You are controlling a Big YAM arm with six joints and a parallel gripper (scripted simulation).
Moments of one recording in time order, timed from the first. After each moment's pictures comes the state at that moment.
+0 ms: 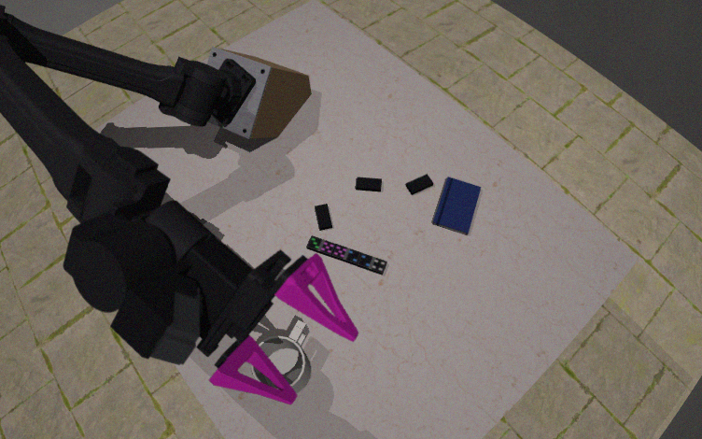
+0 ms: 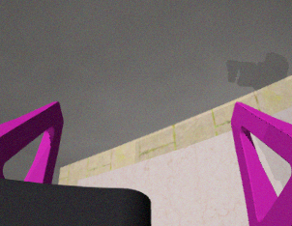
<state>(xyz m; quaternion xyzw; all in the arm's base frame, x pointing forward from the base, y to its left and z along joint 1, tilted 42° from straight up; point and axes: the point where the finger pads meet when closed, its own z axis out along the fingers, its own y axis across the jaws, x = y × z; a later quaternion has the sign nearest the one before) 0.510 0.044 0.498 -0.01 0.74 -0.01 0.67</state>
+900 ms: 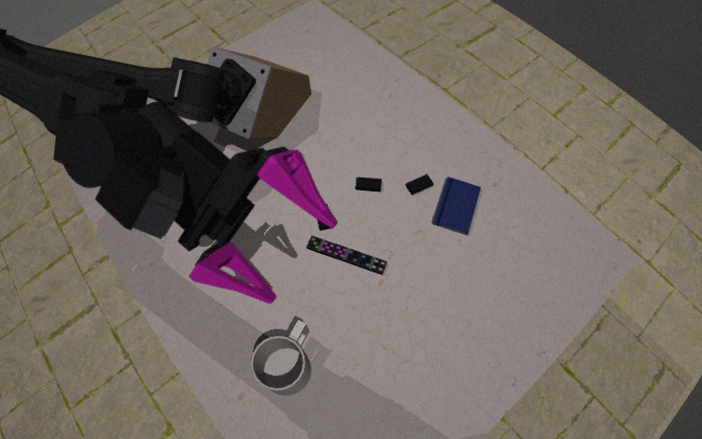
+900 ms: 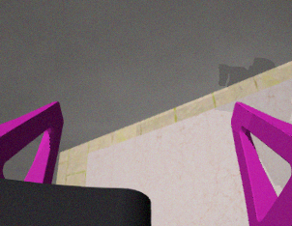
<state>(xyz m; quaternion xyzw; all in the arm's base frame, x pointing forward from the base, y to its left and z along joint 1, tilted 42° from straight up) 0.432 0.096 0.474 -0.02 0.75 -0.02 0.66</state>
